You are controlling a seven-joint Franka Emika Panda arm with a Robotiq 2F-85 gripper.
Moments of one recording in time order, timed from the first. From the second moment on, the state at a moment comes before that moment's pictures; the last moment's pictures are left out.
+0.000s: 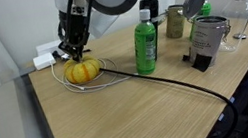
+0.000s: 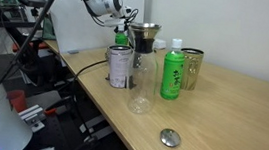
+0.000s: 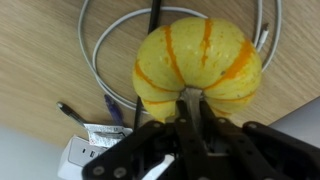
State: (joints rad) arm 0.47 0.61 0.06 -1.68 -0.35 2.67 0.27
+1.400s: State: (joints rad) arm 0.62 0.67 -0.31 -1.42 -0.65 2.60 0.91
